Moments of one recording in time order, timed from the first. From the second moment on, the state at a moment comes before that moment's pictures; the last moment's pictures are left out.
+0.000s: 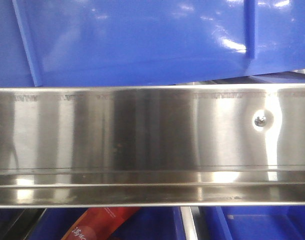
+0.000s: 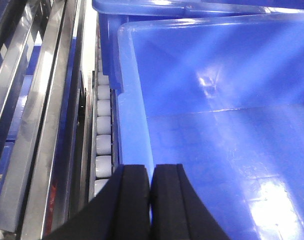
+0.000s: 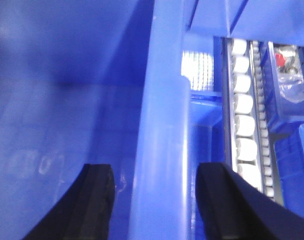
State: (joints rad) left arm 0.02 1.26 -1.46 -0.13 0.95 0.00; right arm 0.27 1.64 -1.86 -0.06 1.20 0.06
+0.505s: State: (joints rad) left arm 0.02 1.27 -1.46 -0.13 0.96 0.00; right arm 0.27 1.64 -1.86 -0.07 1.20 0.06
